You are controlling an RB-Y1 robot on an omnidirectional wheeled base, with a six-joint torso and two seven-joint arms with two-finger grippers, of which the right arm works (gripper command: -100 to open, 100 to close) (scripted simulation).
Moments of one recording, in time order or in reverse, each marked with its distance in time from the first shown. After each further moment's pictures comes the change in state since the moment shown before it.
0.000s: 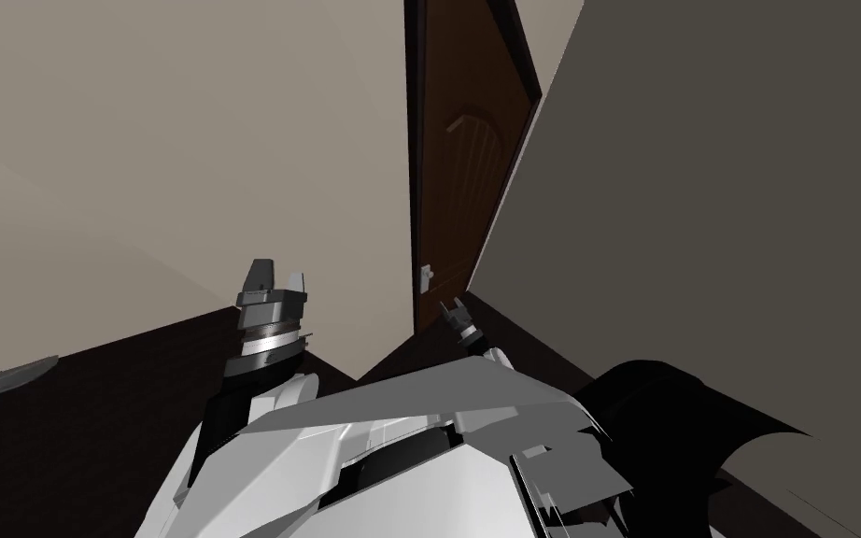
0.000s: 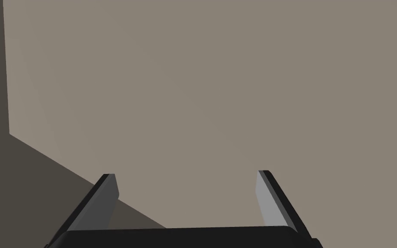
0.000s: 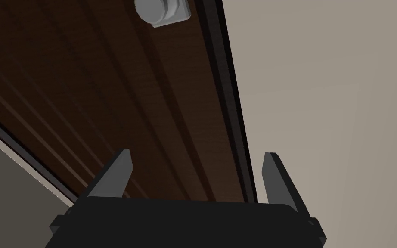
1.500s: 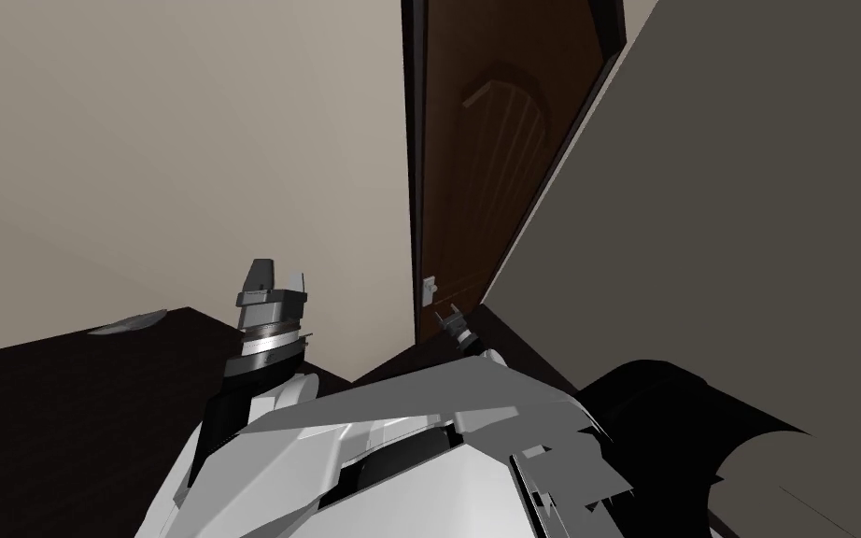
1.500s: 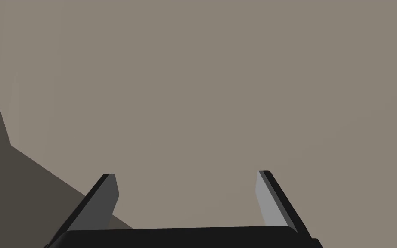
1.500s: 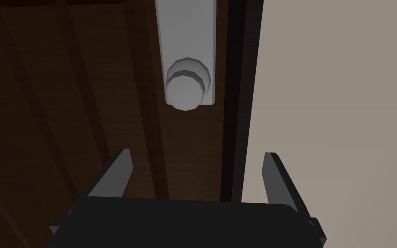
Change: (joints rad) arm -0.046 0.036 -0.045 0.145 0.207 -0.036 0.141
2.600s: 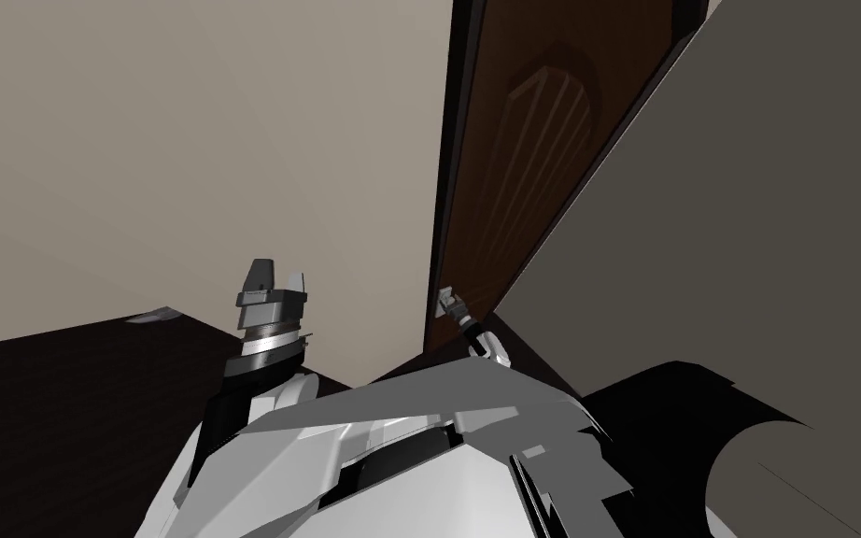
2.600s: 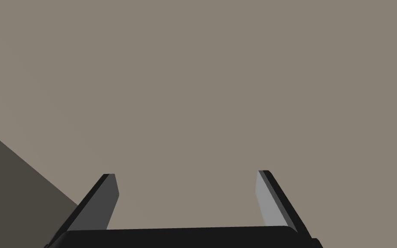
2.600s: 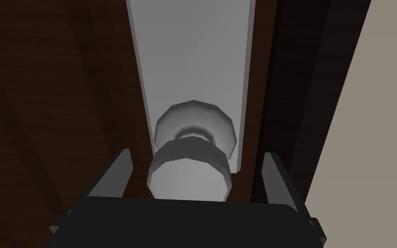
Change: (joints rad) arm -0.236 -0.069 -0.086 0.205 -0.066 0.052 -0.015
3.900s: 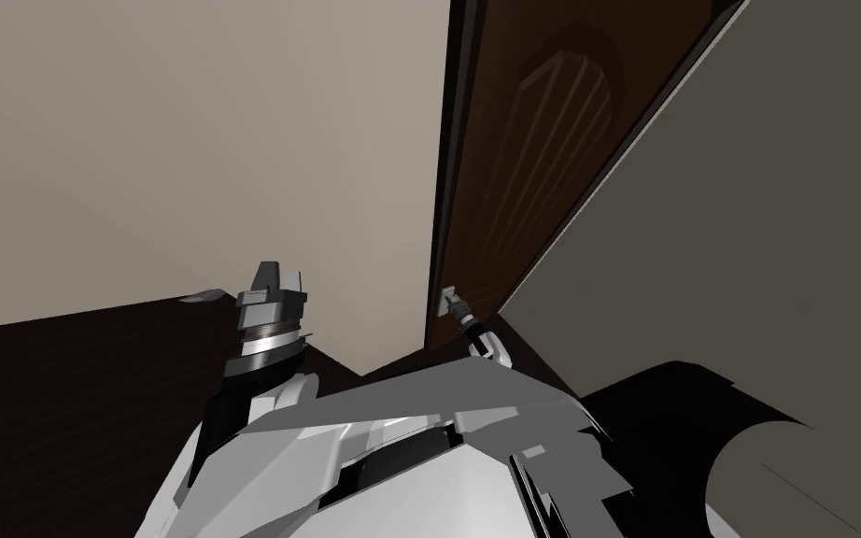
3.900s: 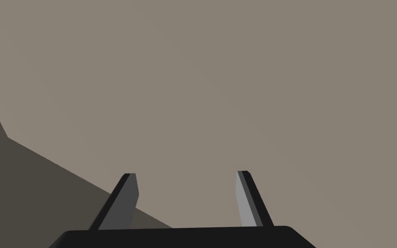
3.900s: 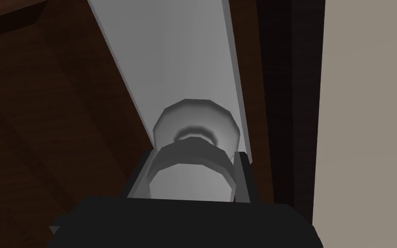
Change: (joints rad) arm 0.001 -0.019 0.009 0.000 -0.137 0.016 -0.095
